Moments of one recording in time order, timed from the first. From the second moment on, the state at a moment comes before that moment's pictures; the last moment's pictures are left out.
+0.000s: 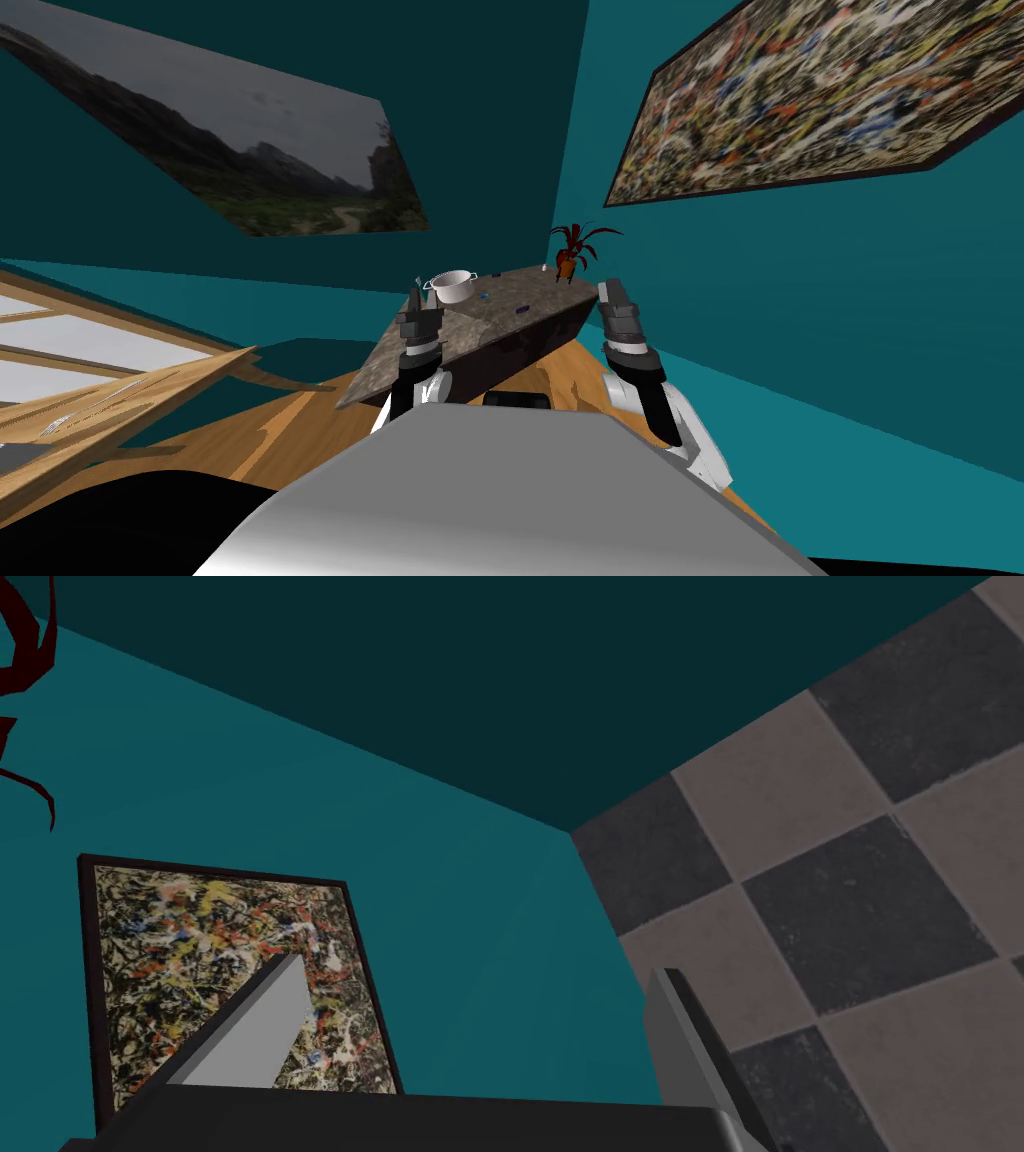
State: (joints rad) left arm 0.50 0.00 -0.02 -2.28 0.01 -0.64 0.11; right arm 0.43 -0.15 -0.09 -2.33 0.24 -0.55 0.06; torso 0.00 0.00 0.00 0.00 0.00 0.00
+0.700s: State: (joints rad) left arm 0.50 0.00 -0.02 -2.28 0.01 -0.64 0.11; right arm 0.39 -0.24 -0.12 -2.26 0.42 -0.56 0.03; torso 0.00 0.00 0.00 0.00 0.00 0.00
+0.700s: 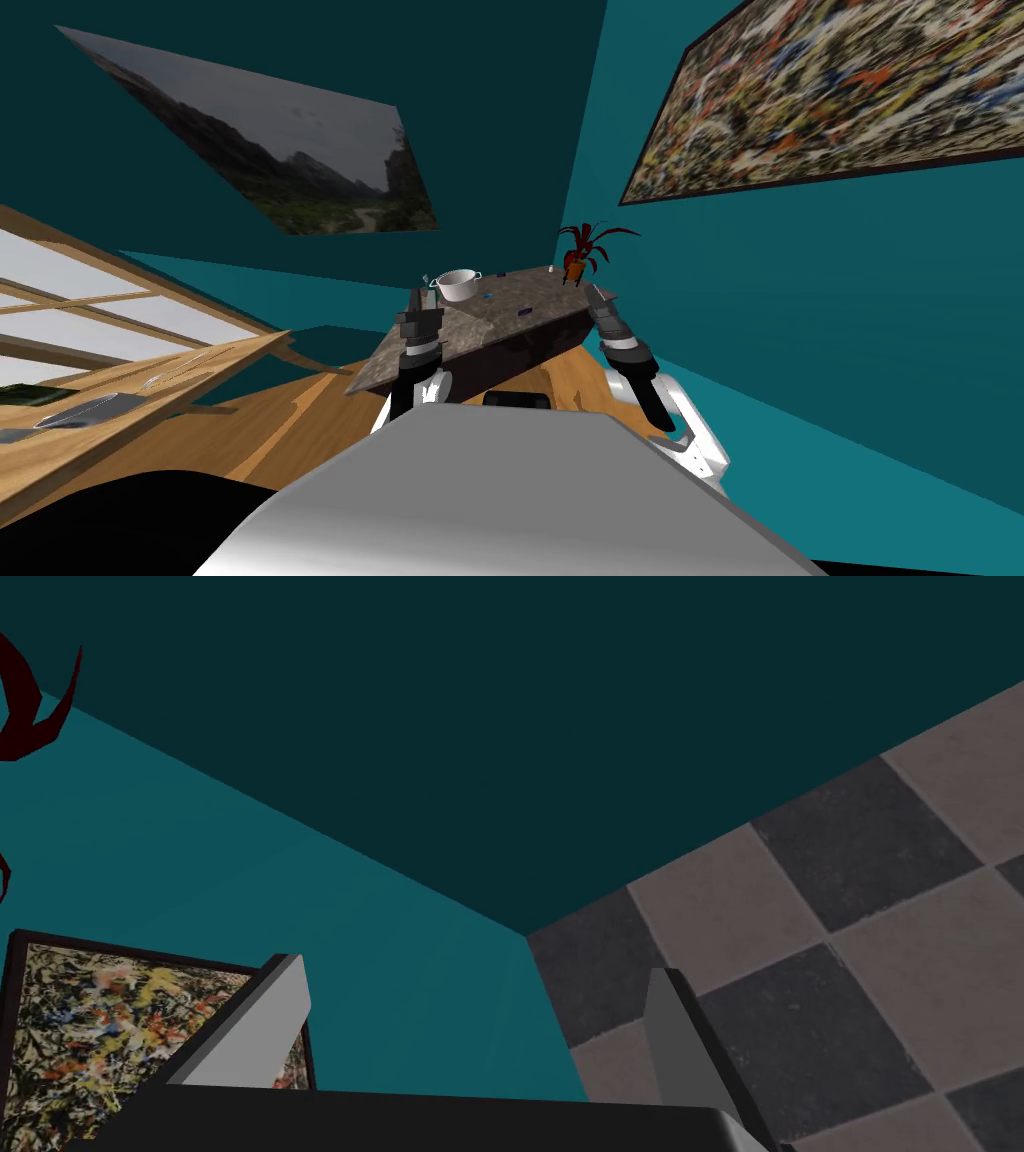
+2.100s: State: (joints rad) left arm 0.50 0.00 -0.02 -2.28 0.01 -0.64 0.11; right arm 0.29 -0.43 -0.17 -2.06 0.81 -0.63 -0.04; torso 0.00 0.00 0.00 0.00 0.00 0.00
